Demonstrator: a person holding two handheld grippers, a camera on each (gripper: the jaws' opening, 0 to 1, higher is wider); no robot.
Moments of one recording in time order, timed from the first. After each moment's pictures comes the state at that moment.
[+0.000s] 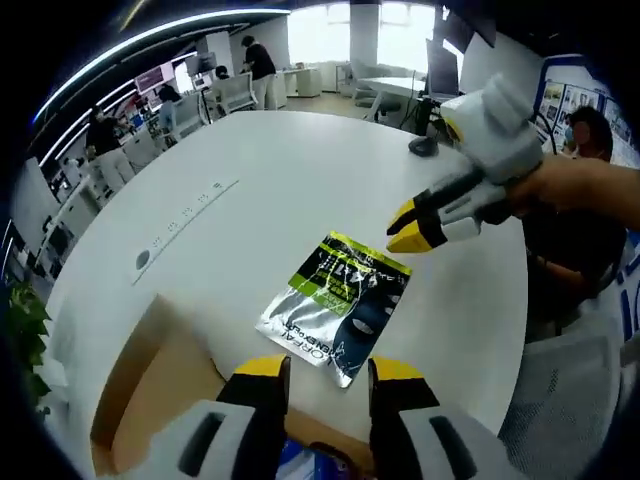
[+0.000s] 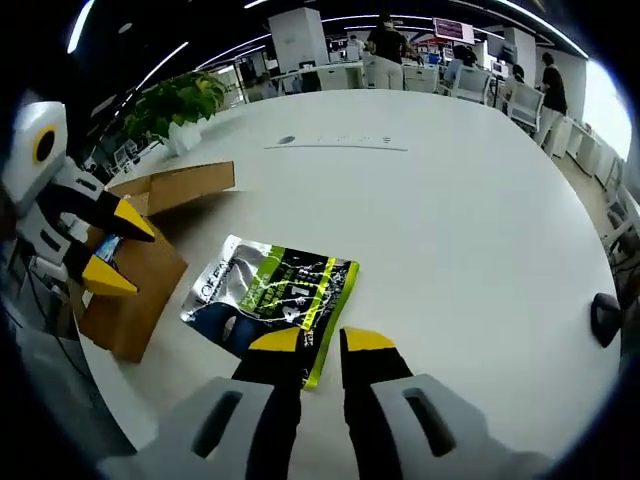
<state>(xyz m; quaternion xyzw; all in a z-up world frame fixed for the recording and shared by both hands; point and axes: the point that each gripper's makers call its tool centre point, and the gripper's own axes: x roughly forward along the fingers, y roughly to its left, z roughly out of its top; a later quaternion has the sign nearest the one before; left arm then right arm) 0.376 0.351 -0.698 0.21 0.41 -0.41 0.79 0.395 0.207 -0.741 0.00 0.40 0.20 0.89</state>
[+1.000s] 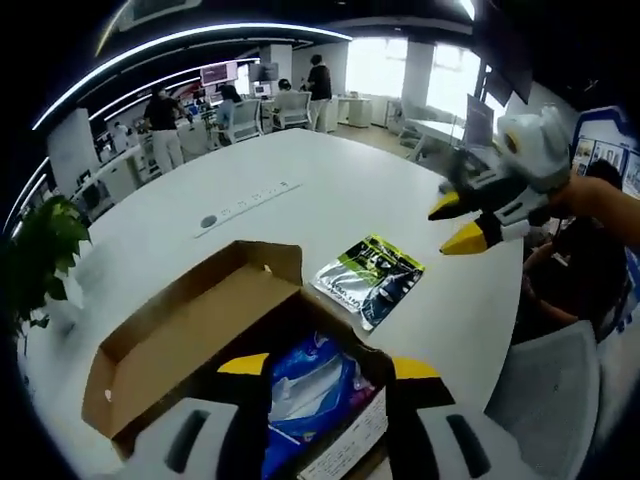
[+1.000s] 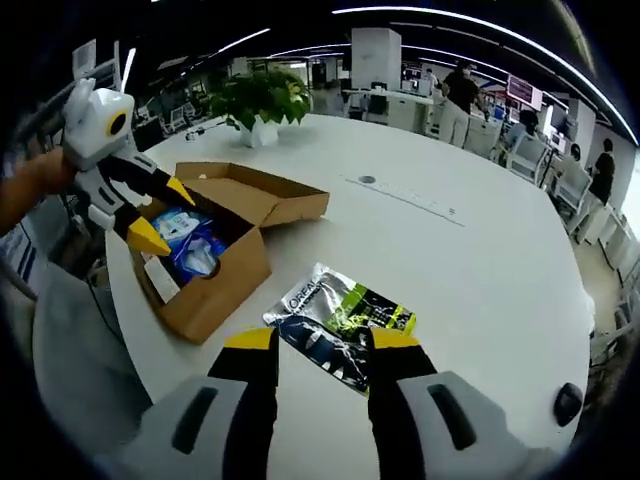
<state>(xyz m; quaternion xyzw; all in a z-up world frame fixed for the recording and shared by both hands) 0.338 0.453 -0.665 0.13 0.38 -0.34 0.85 0.354 0.279 -0.664 -0.11 0.34 0.32 0.88</state>
